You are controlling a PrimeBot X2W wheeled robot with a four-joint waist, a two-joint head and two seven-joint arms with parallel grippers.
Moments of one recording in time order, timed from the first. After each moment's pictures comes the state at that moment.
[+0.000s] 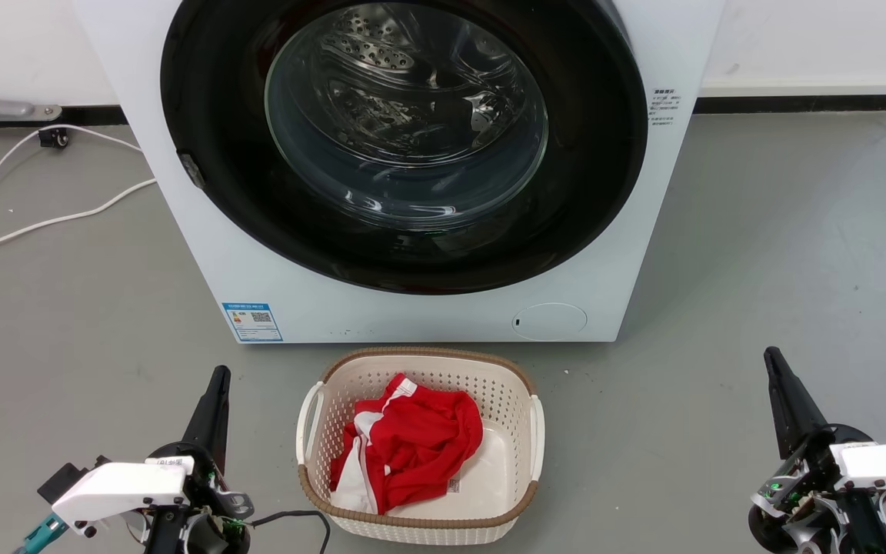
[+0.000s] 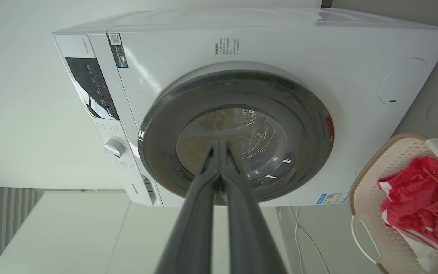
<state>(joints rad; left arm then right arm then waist) -0.10 0.06 0.11 0.25 -1.61 -0.13 0.11 -0.10 -0.06 -0.11 0.25 1.62 0.13 0.11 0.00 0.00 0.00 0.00</state>
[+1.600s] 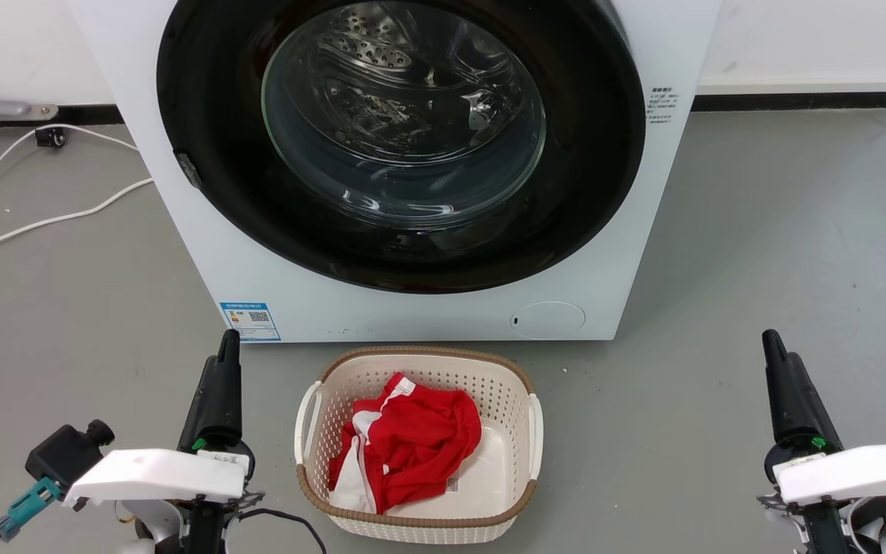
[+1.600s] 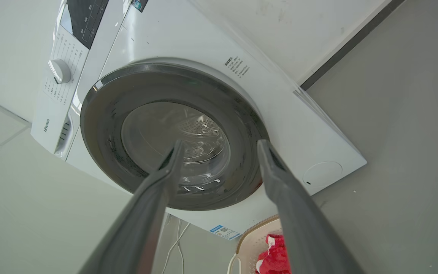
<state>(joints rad) -0.07 0.05 0.06 0.11 -1.09 -0.13 -0.03 -0.04 -0.05 -0.07 0.09 0.96 0.13 -0.03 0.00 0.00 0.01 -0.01</state>
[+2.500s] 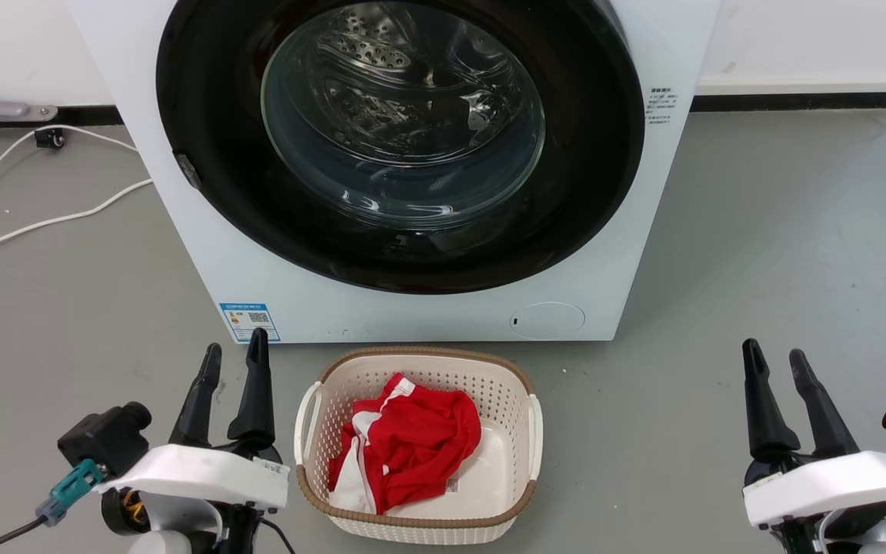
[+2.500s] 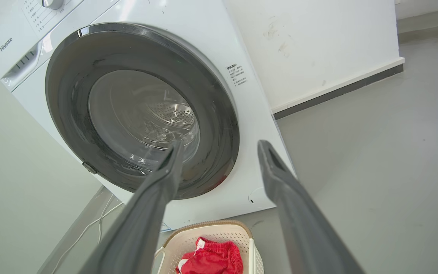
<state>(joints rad) -0.07 0.06 0.00 0.09 -0.62 -0.11 -0.12 -0.01 -0.05 -0.05 0.04 0.52 0.13 -0.08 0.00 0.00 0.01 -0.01</state>
